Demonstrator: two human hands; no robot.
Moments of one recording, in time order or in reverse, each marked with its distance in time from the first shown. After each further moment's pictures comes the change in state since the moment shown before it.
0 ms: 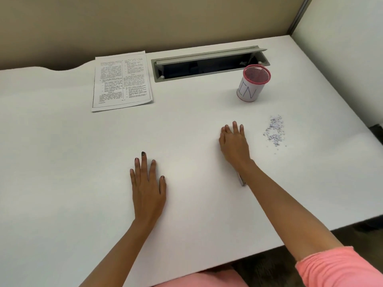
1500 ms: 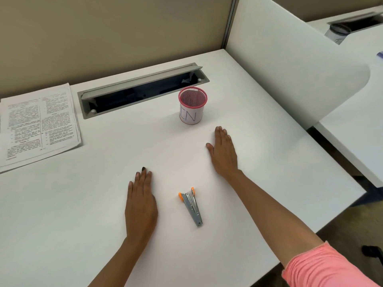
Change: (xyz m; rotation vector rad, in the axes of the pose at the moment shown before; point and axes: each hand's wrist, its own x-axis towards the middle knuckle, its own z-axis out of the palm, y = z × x) left_hand 0.079 0.112 0.075 -0.045 -0.059 0.265; right_hand 0.036 0.140 0.000 0.211 0.147 0.289
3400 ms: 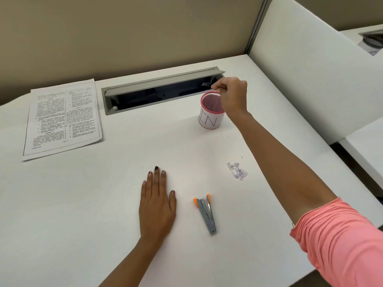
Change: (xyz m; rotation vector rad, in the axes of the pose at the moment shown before) left_hand 0.003 0.008 -0.008 0.038 -0.051 -0.082; right_hand 0.132 -0.099 -0.097 0.412 0.352 -0.160
